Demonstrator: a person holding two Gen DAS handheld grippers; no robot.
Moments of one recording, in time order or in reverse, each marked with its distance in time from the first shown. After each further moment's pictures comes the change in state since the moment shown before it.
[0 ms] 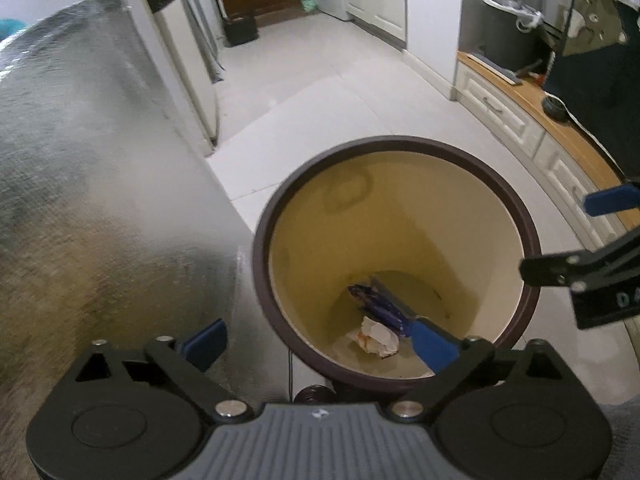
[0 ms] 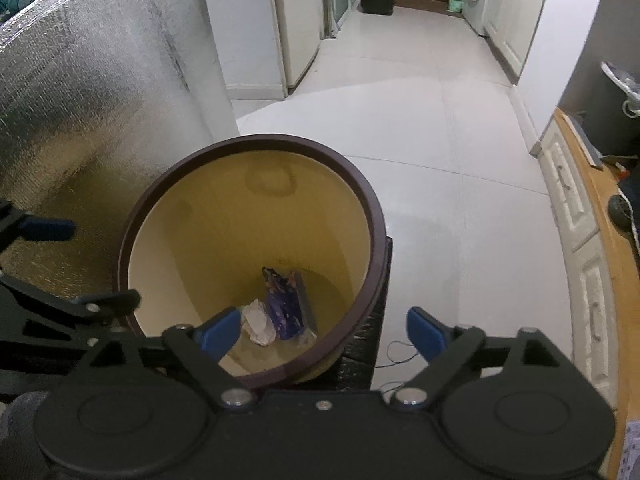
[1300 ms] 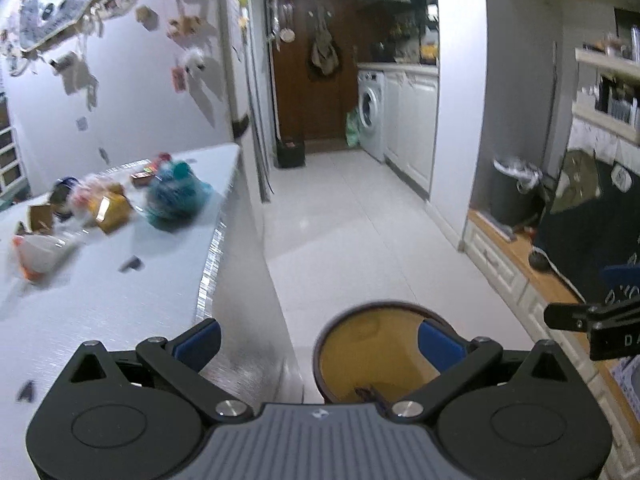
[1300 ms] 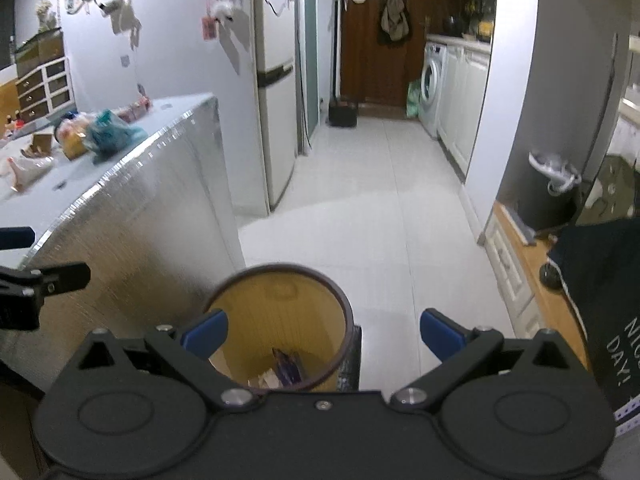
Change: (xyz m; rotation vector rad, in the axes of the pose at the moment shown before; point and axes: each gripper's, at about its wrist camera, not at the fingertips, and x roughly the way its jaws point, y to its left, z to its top) left arm -0.240 0.033 -0.032 -0.174 -0.411 0.044; right arm -0.222 0.038 -0.031 0.032 -0.352 -0.088
